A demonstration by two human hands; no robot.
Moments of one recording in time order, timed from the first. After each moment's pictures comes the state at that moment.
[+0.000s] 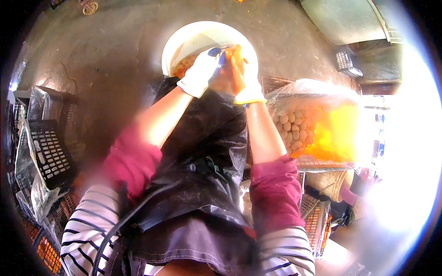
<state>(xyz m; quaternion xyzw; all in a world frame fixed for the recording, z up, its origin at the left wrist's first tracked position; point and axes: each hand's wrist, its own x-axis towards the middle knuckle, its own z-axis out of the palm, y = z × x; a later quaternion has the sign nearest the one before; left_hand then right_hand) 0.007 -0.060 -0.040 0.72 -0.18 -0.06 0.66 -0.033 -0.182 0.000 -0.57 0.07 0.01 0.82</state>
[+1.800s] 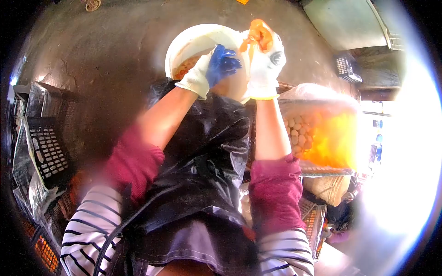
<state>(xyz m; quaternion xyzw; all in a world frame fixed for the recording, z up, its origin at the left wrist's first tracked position) 0.015 -0.064 -0.025 0.28 0.05 -0.30 0.91 -0.012 -0.163 0.088 -0.66 -0.08 -0.25 0.70</state>
